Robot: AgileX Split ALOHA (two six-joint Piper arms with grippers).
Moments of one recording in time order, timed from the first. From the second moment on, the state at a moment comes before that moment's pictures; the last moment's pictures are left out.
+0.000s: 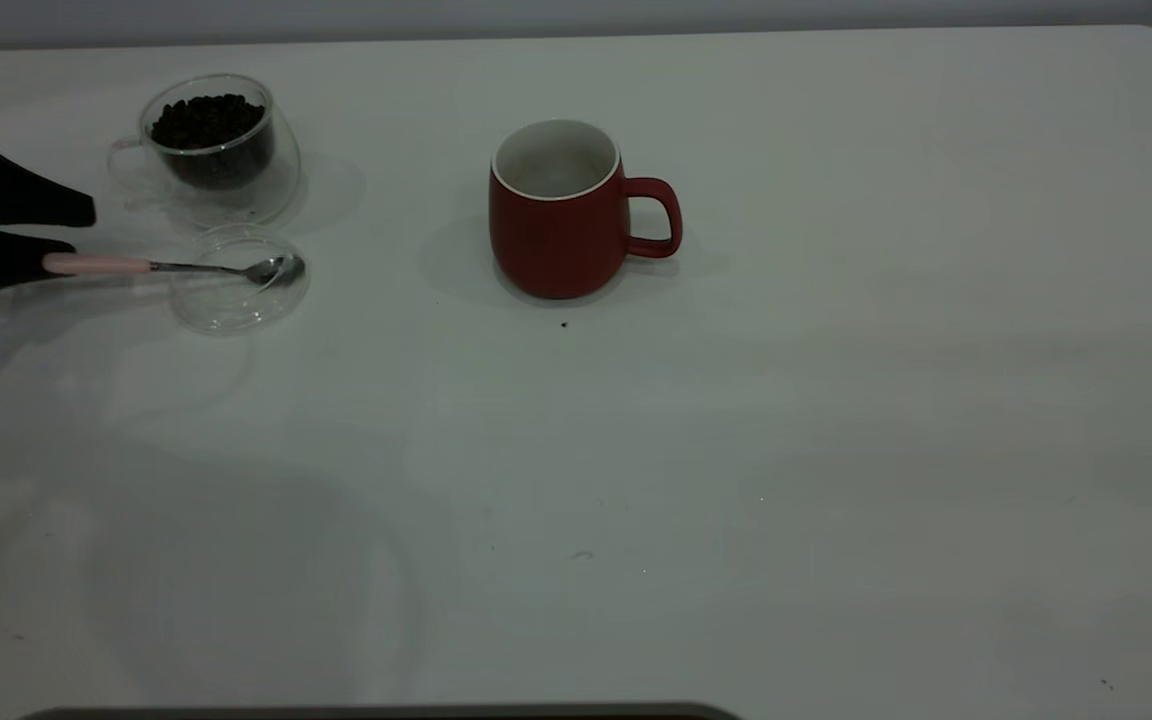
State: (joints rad) left arm 0.48 2.53 -1.34 -1.36 0.89 1.25; right arm 0.06 0.03 -0.47 0.01 1.12 0.02
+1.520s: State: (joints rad) left arm 0.20 1.08 -1.32 -0.30 1.17 0.21; right arm 0.06 0.03 -0.47 0.01 1.12 0.02
